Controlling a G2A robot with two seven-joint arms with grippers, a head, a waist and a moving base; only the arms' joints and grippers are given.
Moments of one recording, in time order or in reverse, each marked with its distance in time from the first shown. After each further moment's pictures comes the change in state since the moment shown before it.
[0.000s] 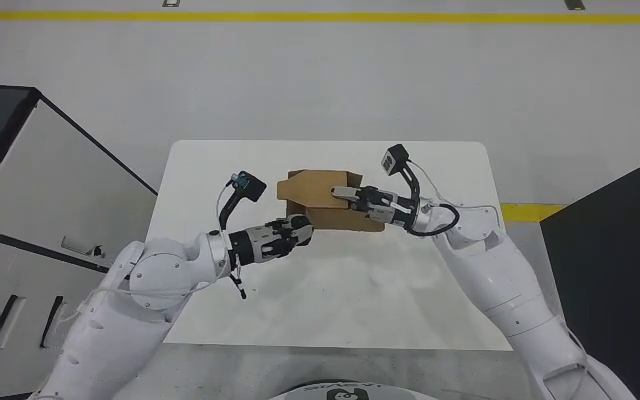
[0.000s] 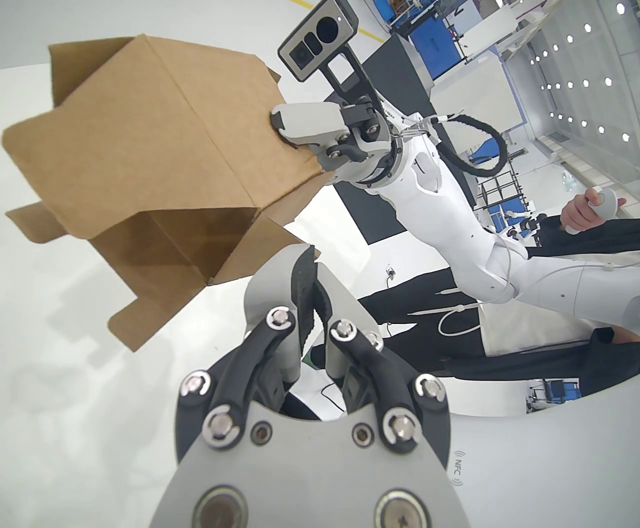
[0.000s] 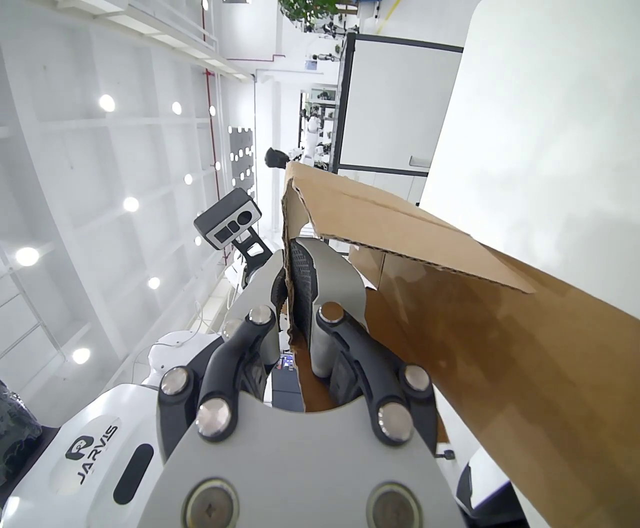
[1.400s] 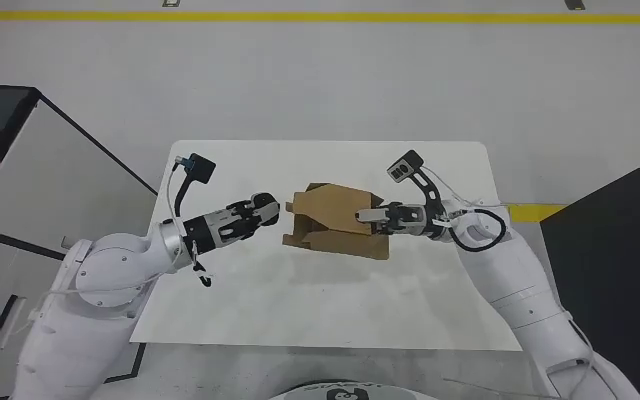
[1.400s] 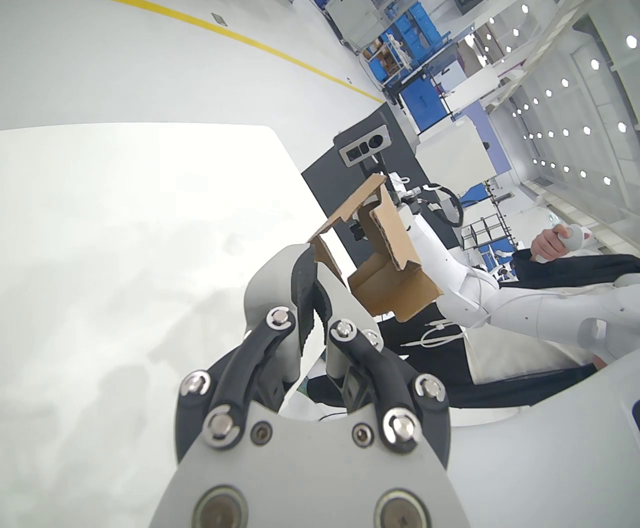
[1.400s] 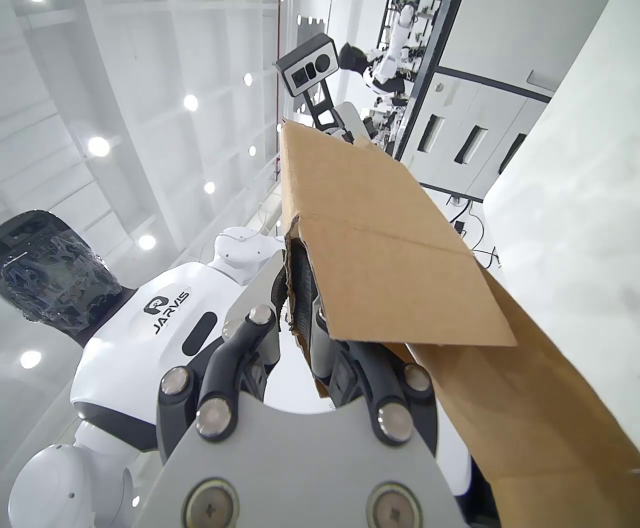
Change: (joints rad) left arm 0.083 0.015 -0.237 -0.024 -0.153 -0.061 -0.030; right arm 0.028 0.009 0.057 0.098 0.253 -0.146 0.478
